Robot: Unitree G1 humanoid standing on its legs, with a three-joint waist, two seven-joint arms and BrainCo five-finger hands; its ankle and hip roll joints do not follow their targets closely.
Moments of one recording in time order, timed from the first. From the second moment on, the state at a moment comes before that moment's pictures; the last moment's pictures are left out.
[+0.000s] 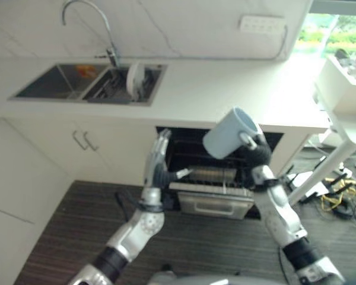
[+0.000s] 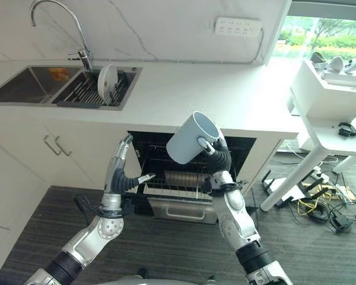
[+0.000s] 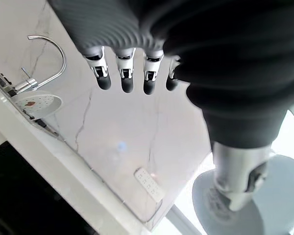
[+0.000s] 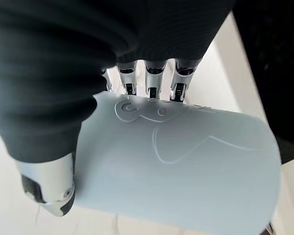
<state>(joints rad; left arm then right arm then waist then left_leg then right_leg) -0.08 0.40 -0.50 0.13 0.46 -0.24 0.78 -0.16 -0.30 0.33 0.03 0.77 -0.32 -0.10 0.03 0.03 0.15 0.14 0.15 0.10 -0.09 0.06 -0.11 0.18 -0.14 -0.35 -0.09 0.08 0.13</state>
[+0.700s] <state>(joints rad) -0.16 0.71 -0.60 0.20 0.62 -0.43 0.14 -0.23 -0.50 0.22 0.27 0.59 -0.11 0.08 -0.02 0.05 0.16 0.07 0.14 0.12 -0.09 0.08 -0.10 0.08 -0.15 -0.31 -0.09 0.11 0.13</state>
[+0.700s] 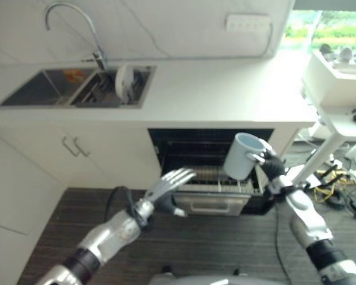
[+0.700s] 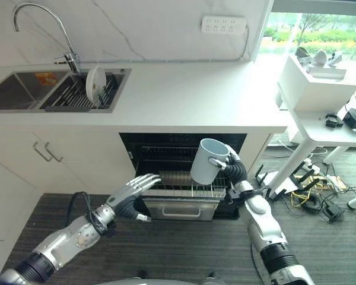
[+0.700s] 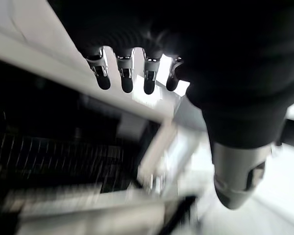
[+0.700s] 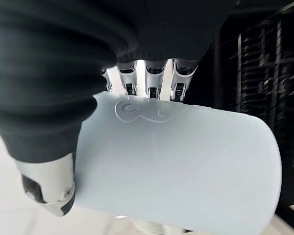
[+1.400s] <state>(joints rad) -0.34 0.79 -0.62 0.30 0.62 -0.07 0.42 -0.87 -0.74 0.14 0.90 0.55 -0.10 0.12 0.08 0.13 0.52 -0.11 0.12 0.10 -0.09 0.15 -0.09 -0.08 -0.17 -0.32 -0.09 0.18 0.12</state>
